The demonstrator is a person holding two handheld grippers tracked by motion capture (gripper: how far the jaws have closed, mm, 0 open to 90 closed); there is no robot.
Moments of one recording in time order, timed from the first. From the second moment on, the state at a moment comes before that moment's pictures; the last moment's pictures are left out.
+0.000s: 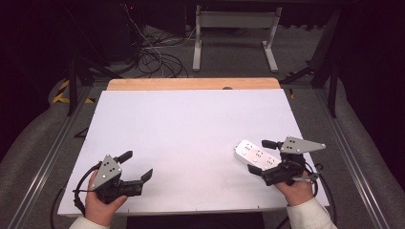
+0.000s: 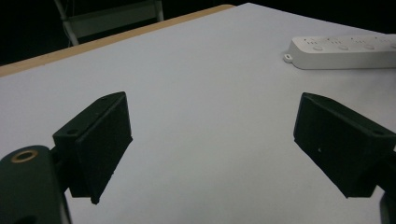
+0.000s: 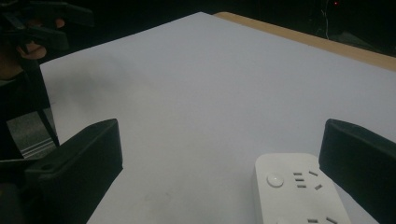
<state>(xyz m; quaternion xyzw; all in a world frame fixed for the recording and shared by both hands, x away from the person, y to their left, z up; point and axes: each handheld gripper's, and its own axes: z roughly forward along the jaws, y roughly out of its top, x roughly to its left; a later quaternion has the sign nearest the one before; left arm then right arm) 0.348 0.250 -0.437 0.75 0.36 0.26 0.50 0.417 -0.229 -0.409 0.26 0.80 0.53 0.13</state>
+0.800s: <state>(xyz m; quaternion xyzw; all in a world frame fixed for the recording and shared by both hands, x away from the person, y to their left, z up) 0.347 0.250 -0.437 0.75 0.35 0.26 0.50 0.429 -0.216 -0.464 0.26 0.79 0.54 0.11</state>
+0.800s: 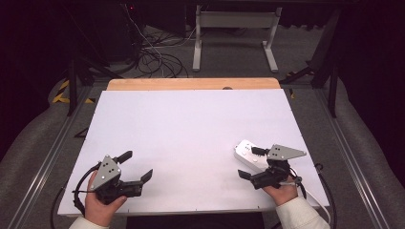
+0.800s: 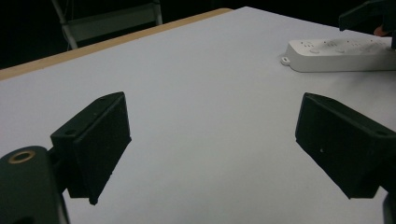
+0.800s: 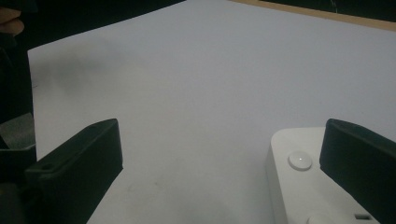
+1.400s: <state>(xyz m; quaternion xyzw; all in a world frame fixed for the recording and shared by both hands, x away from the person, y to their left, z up) 0.349 0.251 -0.440 0.75 0.35 0.26 0.50 0.431 -0.209 -0.482 0.27 0.81 0.50 0.11</state>
